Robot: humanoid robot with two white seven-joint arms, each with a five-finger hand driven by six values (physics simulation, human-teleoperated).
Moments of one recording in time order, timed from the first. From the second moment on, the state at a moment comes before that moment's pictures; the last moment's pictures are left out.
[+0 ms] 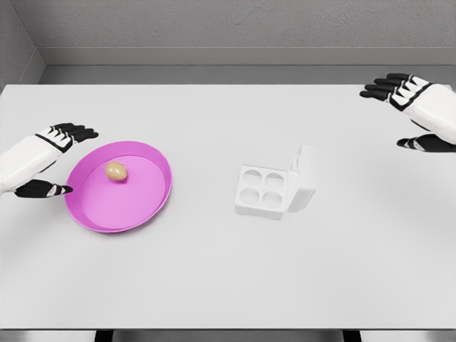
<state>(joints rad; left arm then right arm) -0.01 0.71 0.06 -1.61 -0.42 -0.61 -0.32 -0.26 -1.00 0.24 -1.61 0.35 -0.61 0.10</state>
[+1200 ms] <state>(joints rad) -0.68 0.84 -0.71 -1.35 -0.23 -0.47 -0.61 -0.28 -0.96 0.26 -1.51 0.40 -0.61 0.26</state>
